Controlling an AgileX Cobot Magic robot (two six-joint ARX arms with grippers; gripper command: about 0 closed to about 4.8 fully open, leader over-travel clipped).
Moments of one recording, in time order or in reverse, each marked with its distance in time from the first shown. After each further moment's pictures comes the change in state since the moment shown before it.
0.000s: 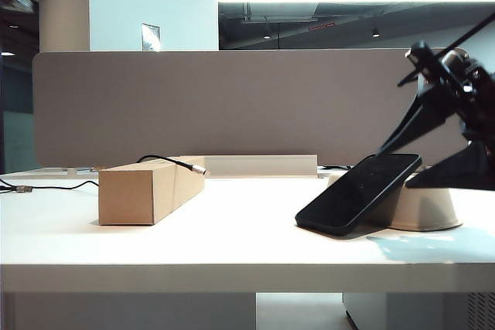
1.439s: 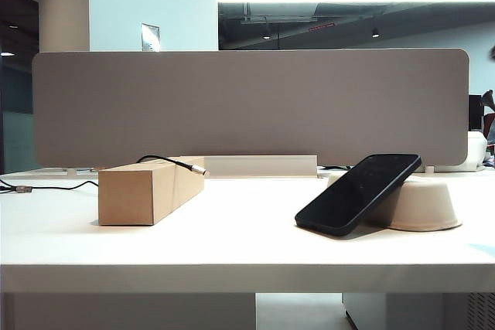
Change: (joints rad) left arm 0.019 -0.885 -0.700 -0.012 -0.195 0.053; right arm -0.160 -0.660 -0.043 -0.343 0.106 -0.257
